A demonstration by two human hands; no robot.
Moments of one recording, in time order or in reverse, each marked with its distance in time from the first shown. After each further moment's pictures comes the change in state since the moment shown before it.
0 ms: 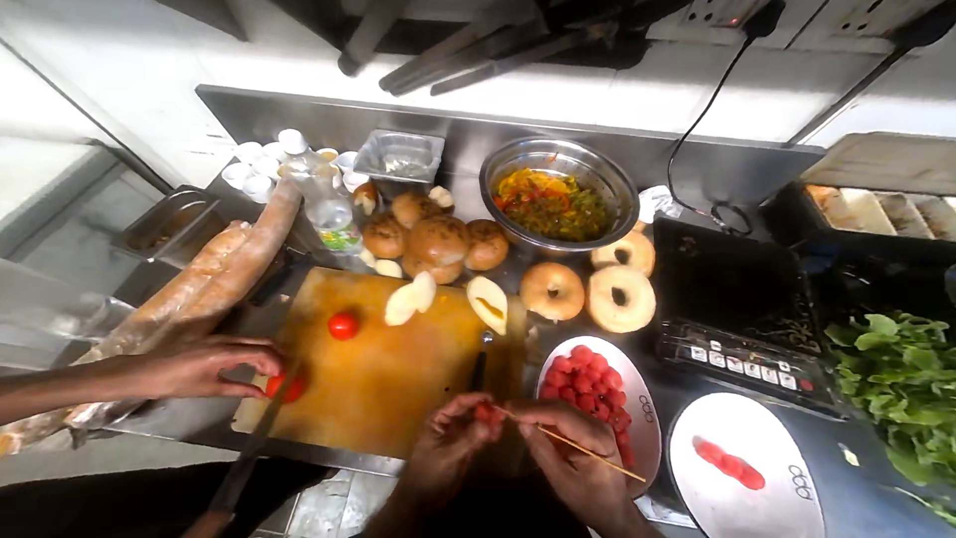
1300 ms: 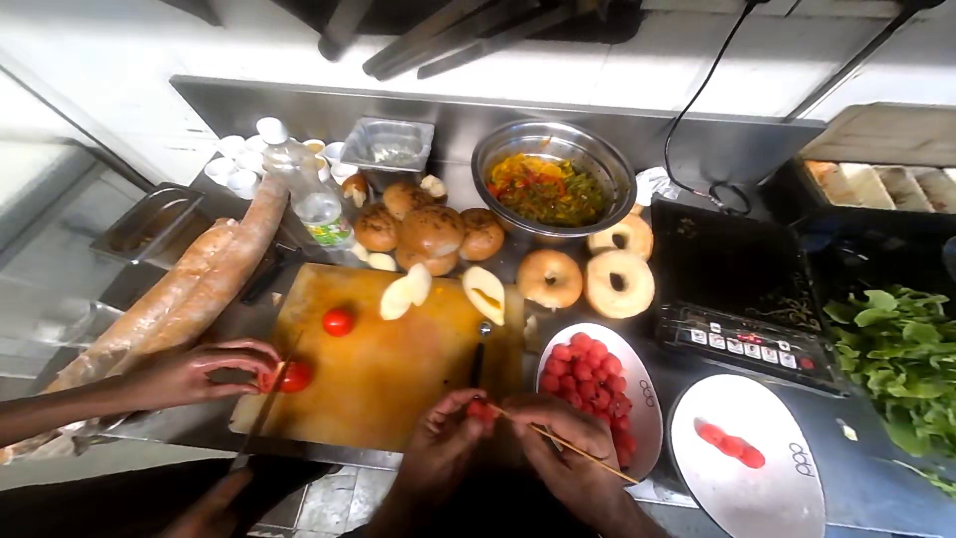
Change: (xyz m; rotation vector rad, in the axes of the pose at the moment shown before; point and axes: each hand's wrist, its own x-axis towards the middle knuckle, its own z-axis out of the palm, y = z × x) left_hand -0.007 0.001 -0.007 -0.010 0.000 -0.020; right_hand -0.008 0.003 0.008 -0.035 0.016 -0.035
